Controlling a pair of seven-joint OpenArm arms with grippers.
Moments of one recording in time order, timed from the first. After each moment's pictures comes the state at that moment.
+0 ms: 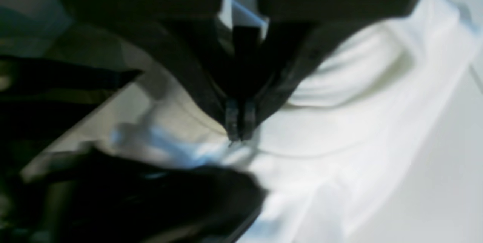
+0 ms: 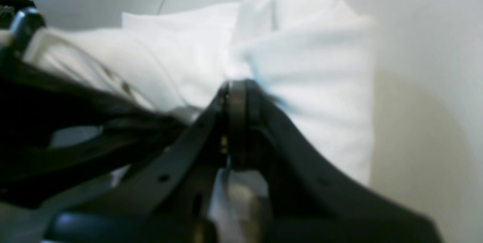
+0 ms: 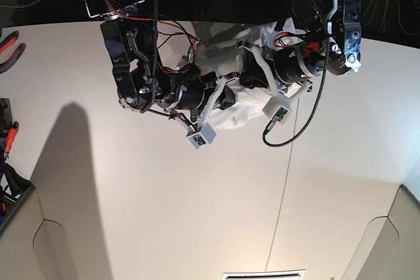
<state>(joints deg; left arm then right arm) 13.5 -3.3 -5.7 95.1 -21.0 -33.6 51.0 3.3 -4.3 -13.8 76.0 23.6 21.4 -52.7</state>
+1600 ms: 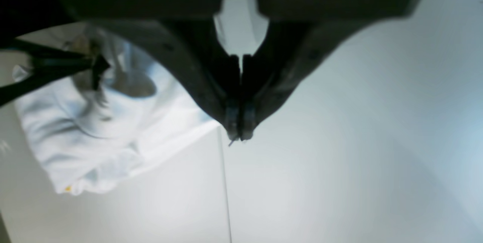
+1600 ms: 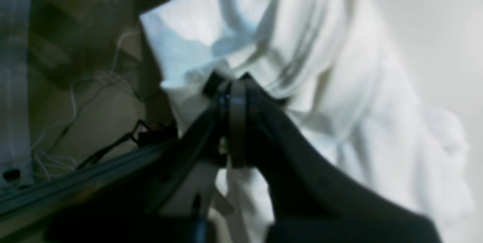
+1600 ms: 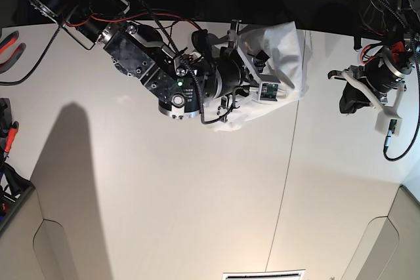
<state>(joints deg) 14.9 -6.0 -34.0 108.5 -30.3 -31.2 57.6 15.6 6.7 -50.9 83.2 20.8 34.3 -54.0</state>
